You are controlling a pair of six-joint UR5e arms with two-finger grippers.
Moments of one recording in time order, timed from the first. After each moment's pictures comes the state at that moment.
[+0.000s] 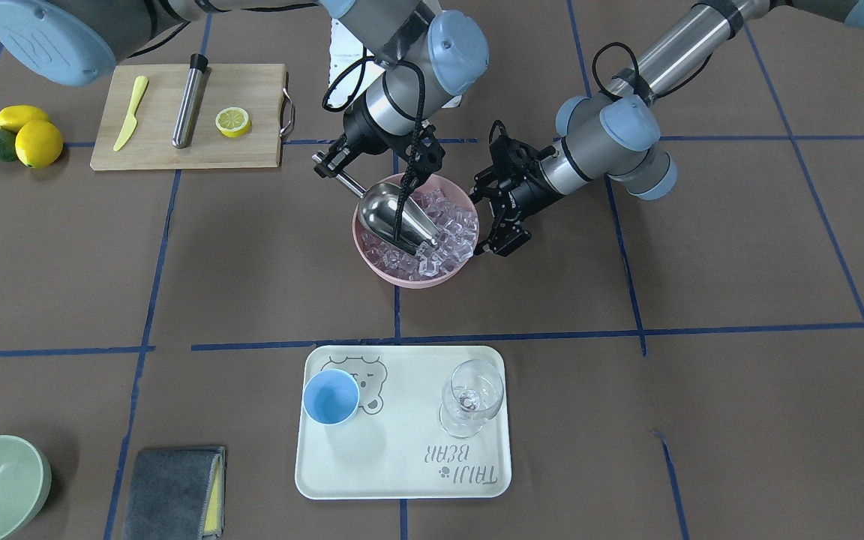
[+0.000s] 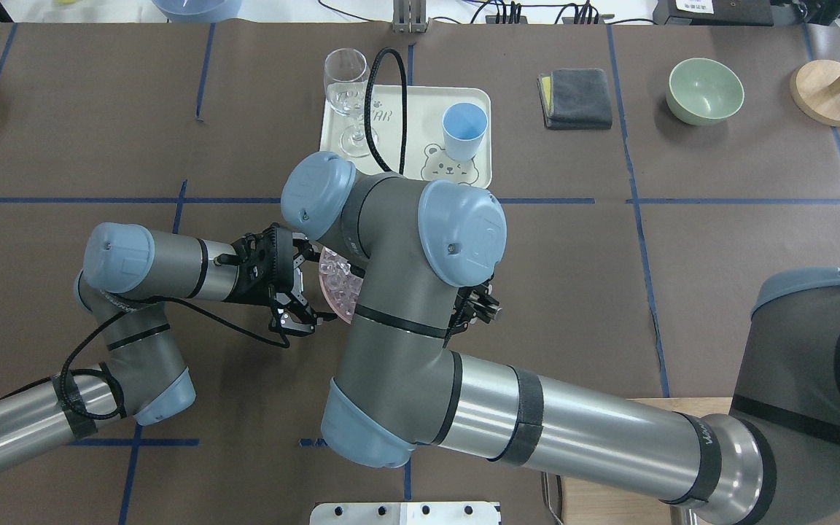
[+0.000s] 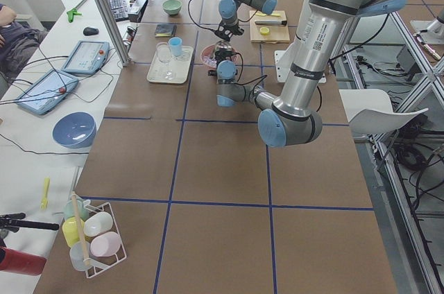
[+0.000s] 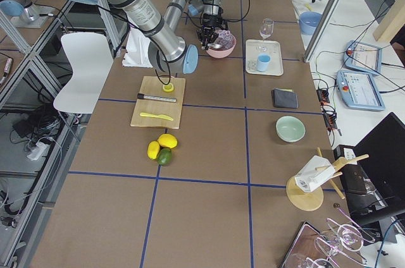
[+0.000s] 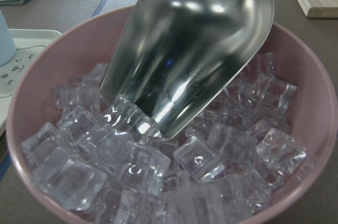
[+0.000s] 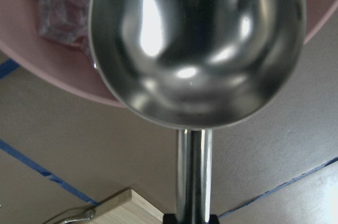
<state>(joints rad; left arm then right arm) -0.55 -2.01 -1.37 -2.89 -1.99 -0.02 0.43 -0.55 1.53 -2.43 1.75 0.12</state>
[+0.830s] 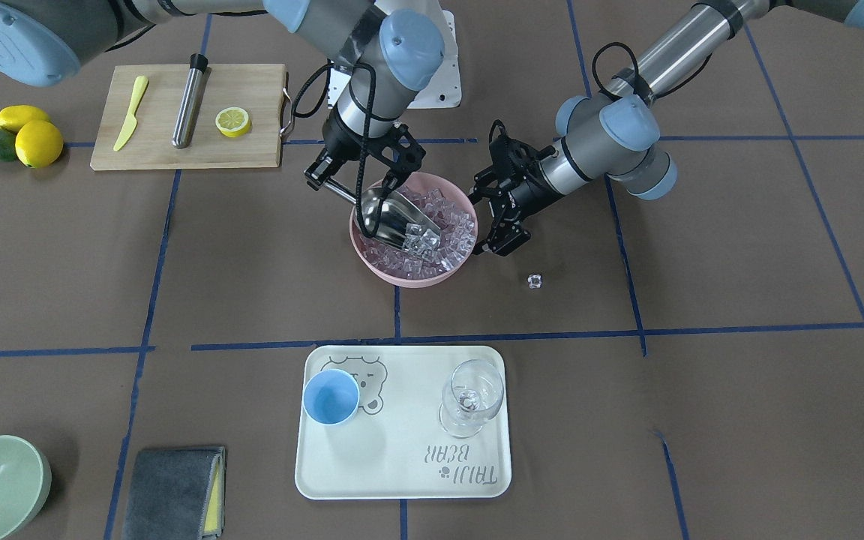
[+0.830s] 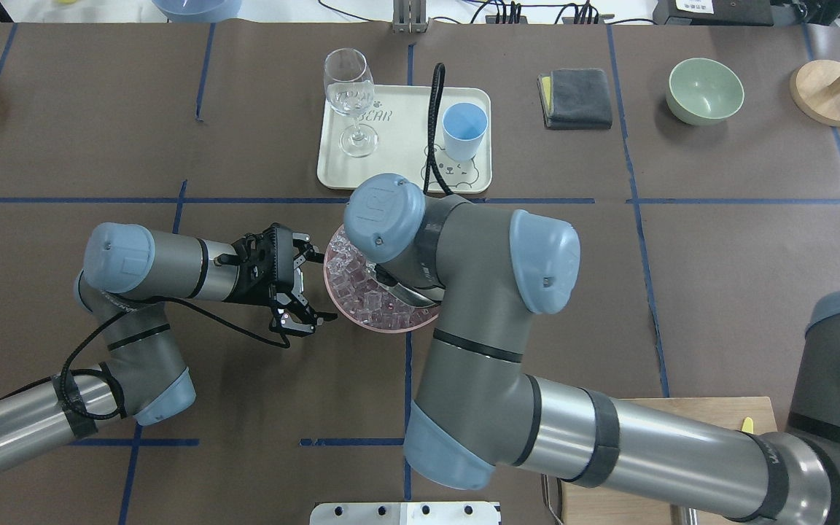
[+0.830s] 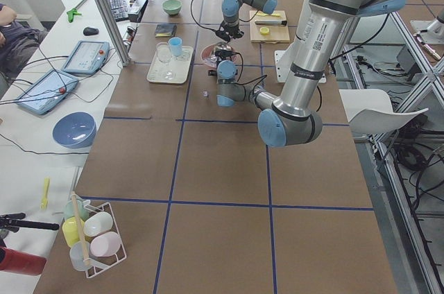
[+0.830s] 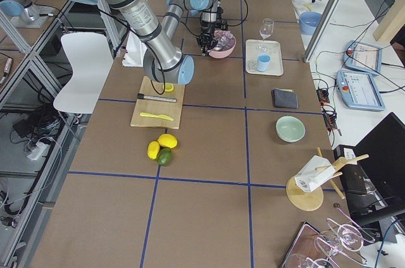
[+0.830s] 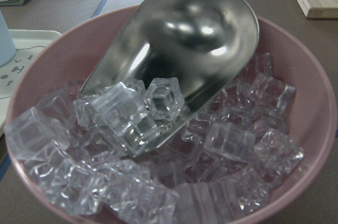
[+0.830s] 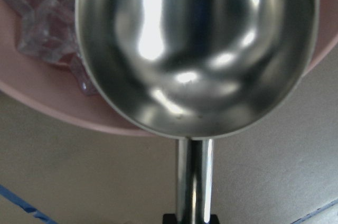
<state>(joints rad) -0.55 -2.01 -1.37 -2.89 -1.99 -0.02 0.43 -0.72 1.71 -2.28 1.74 0.14</state>
